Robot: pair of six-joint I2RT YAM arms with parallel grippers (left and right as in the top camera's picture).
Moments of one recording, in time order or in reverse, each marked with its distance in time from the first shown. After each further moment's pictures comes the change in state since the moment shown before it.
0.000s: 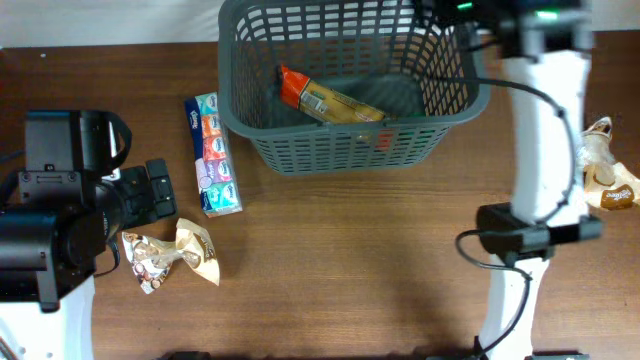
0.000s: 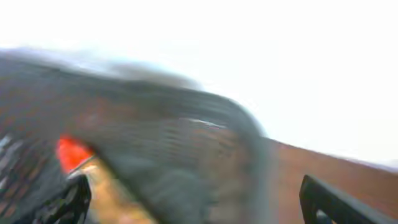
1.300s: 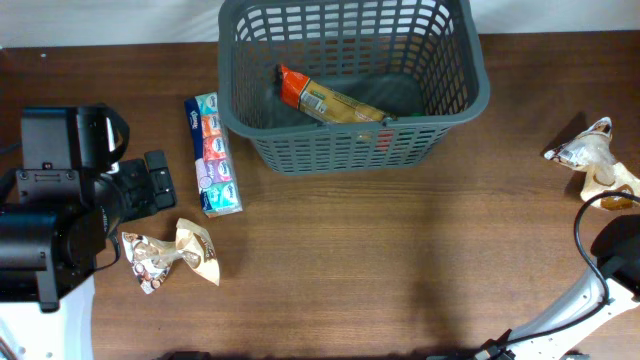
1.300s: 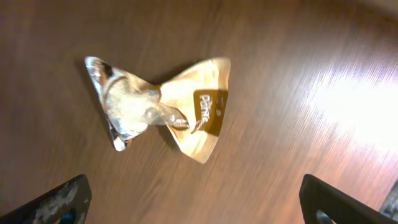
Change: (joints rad) left arm 0.000 0.000 0.000 0.052 0.000 0.000; right arm -0.796 -0.020 -0.360 -0.377 0.169 0.614
